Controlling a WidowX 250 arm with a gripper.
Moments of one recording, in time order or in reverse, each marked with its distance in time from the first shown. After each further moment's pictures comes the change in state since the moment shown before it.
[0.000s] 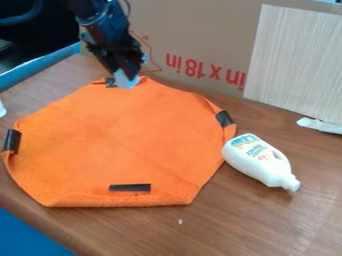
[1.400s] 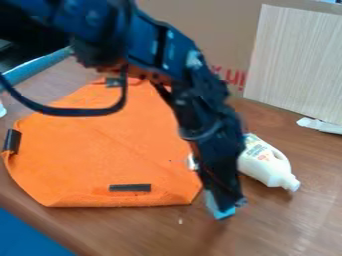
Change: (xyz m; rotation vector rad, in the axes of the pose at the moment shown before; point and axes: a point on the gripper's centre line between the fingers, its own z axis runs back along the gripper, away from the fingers) arm -0.113 -0.208 -0.016 -0.309 0.214 -0.519
